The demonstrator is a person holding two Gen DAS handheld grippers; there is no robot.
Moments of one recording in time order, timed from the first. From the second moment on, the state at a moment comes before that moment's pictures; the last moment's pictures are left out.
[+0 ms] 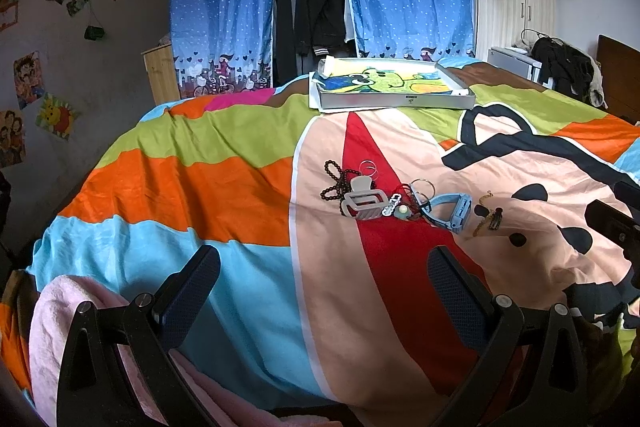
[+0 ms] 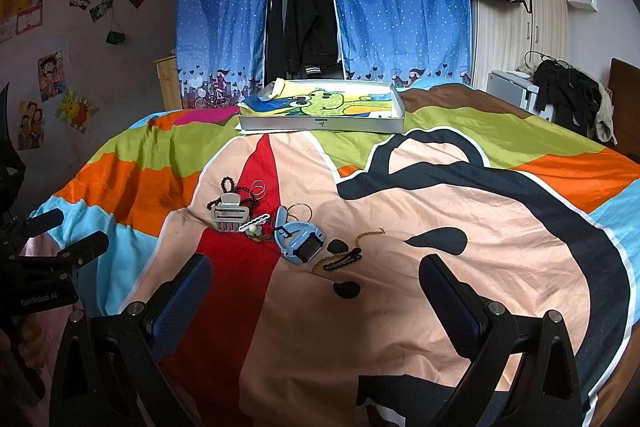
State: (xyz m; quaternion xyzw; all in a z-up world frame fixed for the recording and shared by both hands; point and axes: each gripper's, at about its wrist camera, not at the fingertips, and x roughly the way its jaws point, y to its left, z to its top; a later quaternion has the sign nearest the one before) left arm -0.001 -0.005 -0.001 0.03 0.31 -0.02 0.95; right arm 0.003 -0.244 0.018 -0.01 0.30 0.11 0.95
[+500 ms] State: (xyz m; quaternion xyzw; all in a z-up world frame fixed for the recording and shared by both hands) left arm 0.000 -0.006 0.000 0.03 0.31 -0.02 0.95; right arm 0.003 -0.243 0.018 -0.01 0.30 0.11 0.95
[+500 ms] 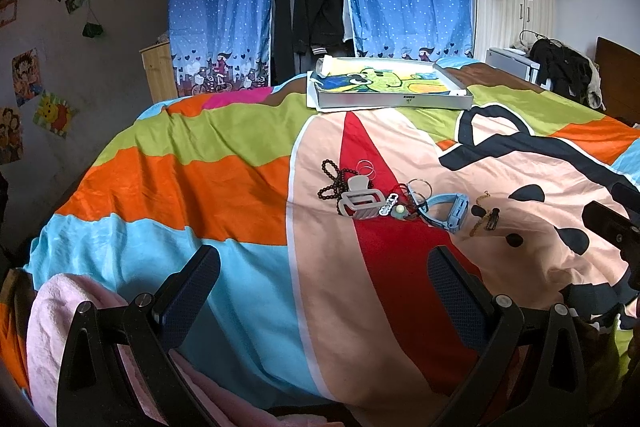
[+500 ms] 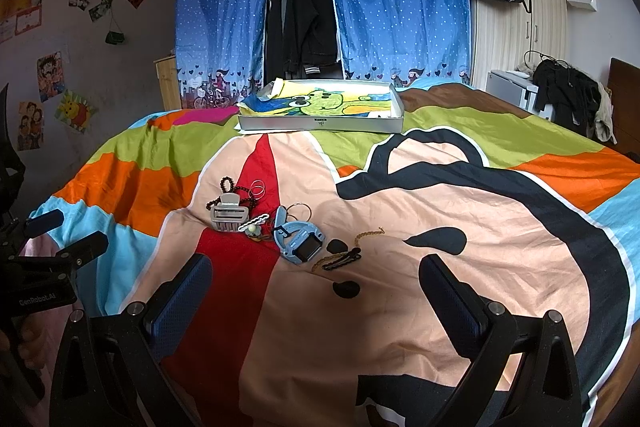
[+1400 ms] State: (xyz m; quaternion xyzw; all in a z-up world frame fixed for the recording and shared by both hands) left arm 0.000 -0.005 0.000 0.03 0.31 -0.02 0.95; right arm 0.003 -0.244 0.019 -0.01 0.30 0.11 0.95
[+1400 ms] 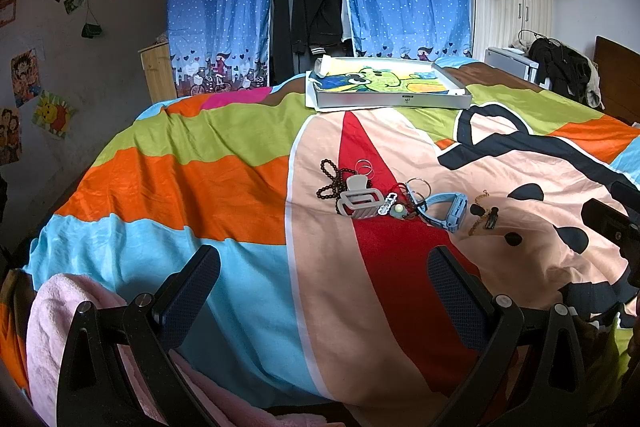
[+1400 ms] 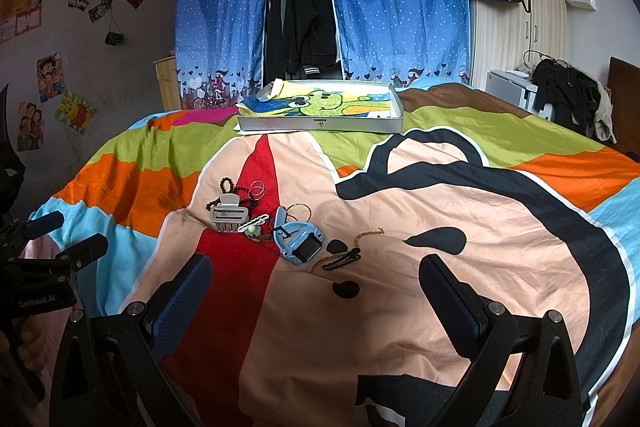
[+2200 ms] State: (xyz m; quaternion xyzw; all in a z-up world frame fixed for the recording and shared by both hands) left arm 0.004 -0.007 -0.002 0.02 0.33 -0.02 0.94; right arm 0.004 -0.248 0.022 -0.01 0.30 0.10 0.95
